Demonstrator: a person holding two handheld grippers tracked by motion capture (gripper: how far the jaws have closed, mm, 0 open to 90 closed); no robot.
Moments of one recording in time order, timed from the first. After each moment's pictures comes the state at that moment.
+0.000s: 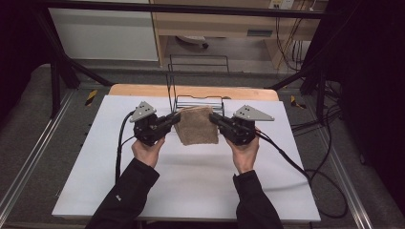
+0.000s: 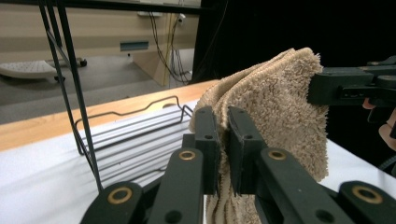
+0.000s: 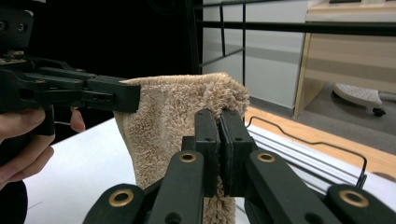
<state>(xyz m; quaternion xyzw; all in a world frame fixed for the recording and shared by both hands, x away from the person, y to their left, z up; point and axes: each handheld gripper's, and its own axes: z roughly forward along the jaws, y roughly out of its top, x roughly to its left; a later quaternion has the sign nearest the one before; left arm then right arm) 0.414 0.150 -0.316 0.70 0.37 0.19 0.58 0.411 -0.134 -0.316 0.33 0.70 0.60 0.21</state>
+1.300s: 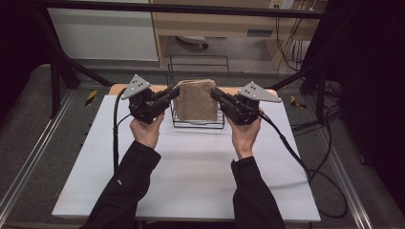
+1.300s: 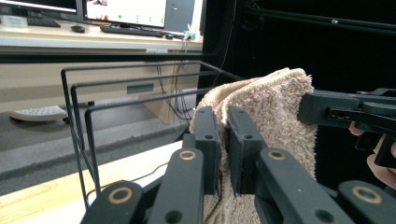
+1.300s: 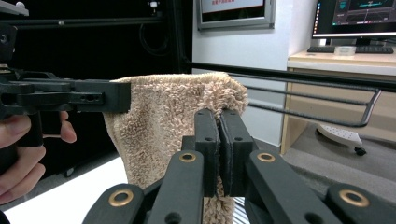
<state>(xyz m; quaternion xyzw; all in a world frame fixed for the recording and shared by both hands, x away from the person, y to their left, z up) 0.431 0.149 -0.254 0.66 0.35 0.23 0.62 0.430 -0.131 -0.263 0.31 0.66 0.63 0.26</state>
